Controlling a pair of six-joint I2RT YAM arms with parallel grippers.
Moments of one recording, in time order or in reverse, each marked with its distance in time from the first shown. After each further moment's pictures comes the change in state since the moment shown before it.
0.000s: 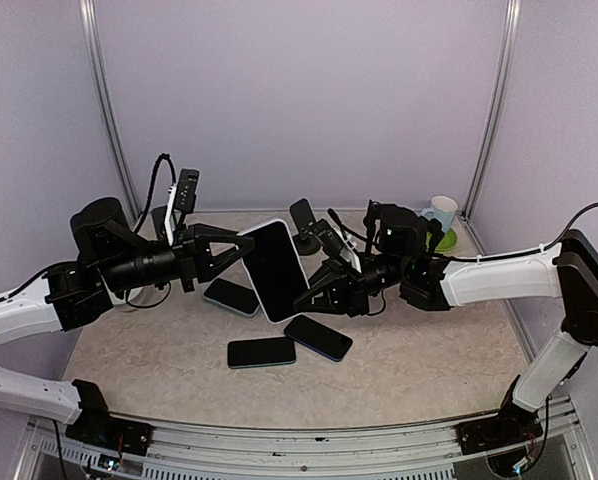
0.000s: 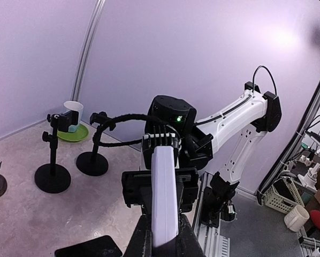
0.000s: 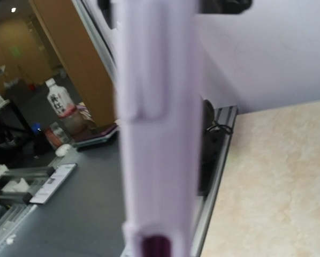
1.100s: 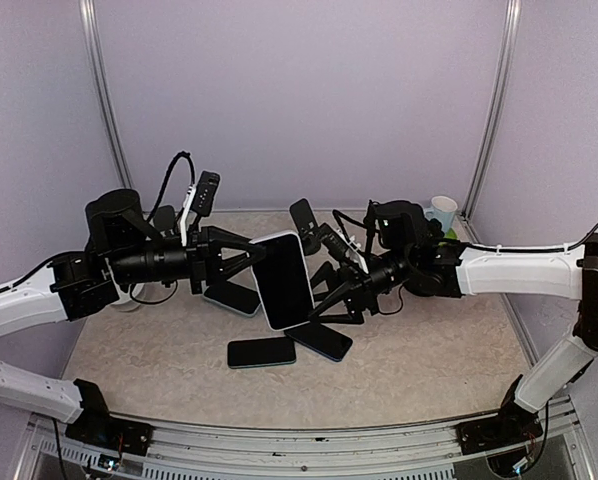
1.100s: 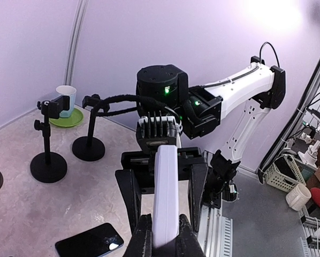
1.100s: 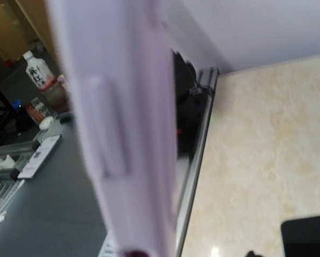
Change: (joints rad) left arm -0.006 0.066 0.080 -0.125 0.058 0.072; right arm -0.024 -0.083 0.069 -0.487 0.045 -0.277
